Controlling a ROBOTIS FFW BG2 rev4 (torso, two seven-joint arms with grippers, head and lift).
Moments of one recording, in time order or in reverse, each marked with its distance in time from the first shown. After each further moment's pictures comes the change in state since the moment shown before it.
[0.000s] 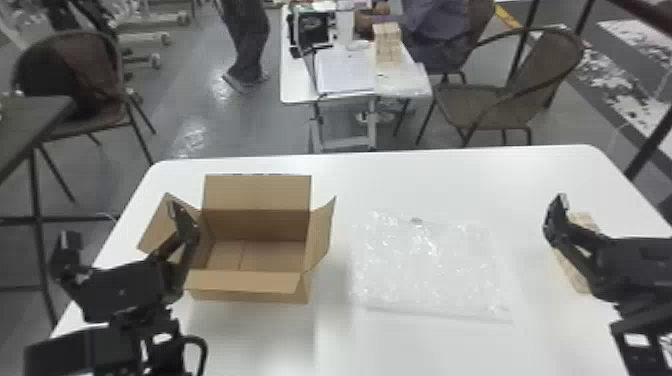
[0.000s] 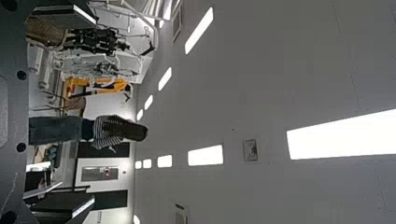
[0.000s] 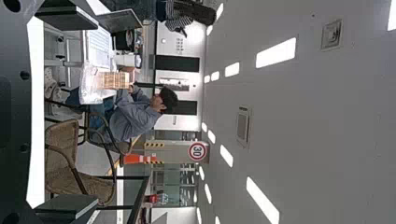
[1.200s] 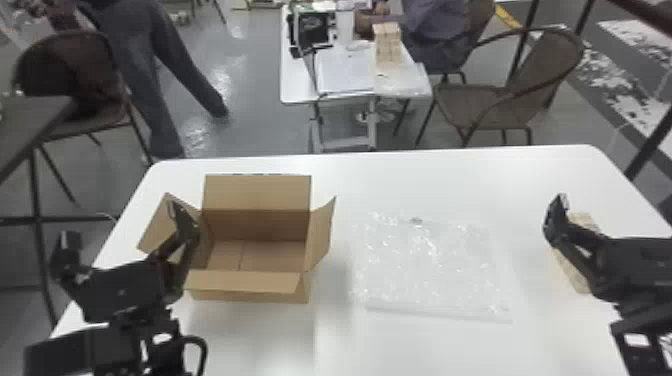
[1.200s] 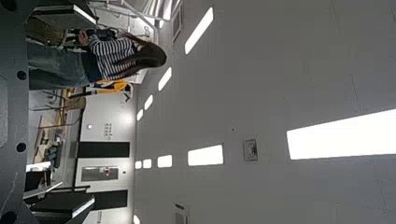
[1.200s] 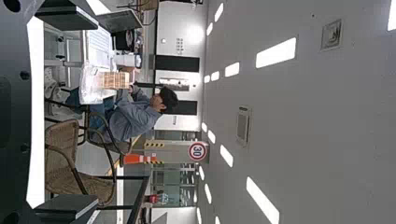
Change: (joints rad) left arm 0.000 0.000 0.000 0.000 0.000 0.000 0.000; right arm 0.000 0.000 0.000 0.000 0.000 0.000 0.000
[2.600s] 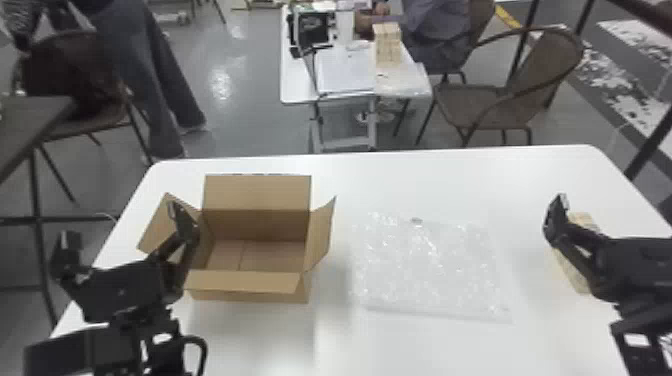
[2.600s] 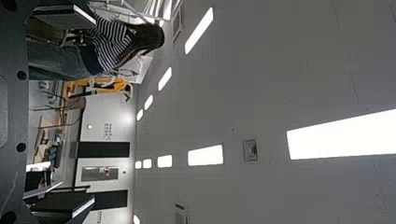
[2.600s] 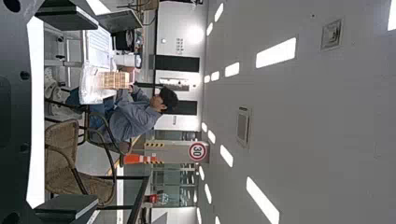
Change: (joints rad) left arm 0.000 0.000 0.000 0.000 0.000 0.000 0.000; right arm 0.000 0.000 0.000 0.000 0.000 0.000 0.000
